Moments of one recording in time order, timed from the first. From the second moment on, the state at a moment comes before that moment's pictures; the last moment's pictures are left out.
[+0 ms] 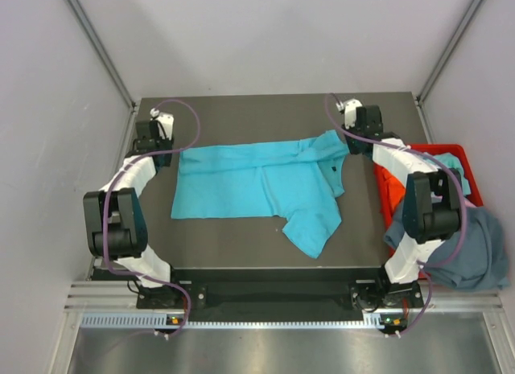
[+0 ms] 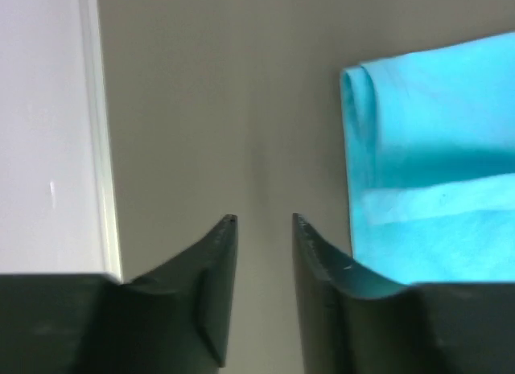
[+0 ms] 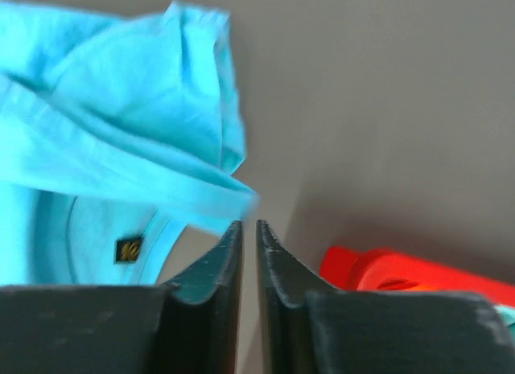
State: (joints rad) left arm 0.09 1.63 1.09 -0.16 -0.11 0.30; right arm 0.16 1.75 1.24 -0.21 0.08 -0.27
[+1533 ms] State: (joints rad) left arm 0.11 1.96 1.45 -0.63 0.21 0.07; right arm 0.16 1.94 1.61 -0.39 -0.21 -0.14
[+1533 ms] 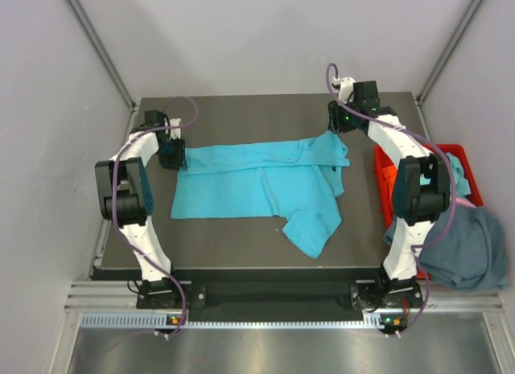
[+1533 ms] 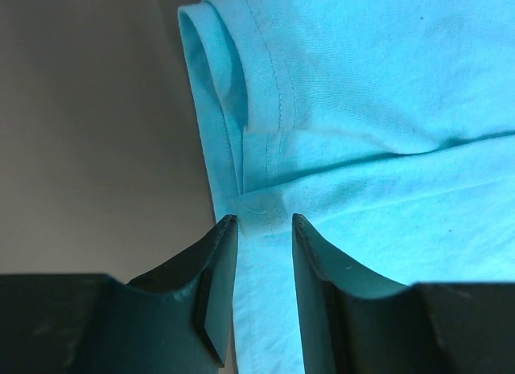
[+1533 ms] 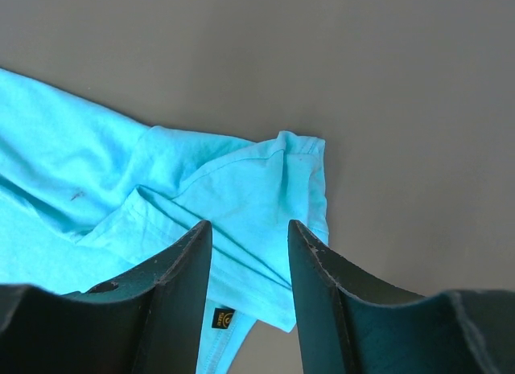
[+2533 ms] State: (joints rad) left arm 0.12 1.95 1.46 -0.63 0.17 0.07; right arm 0.16 1.96 1.61 -0.39 -0.21 -0.13
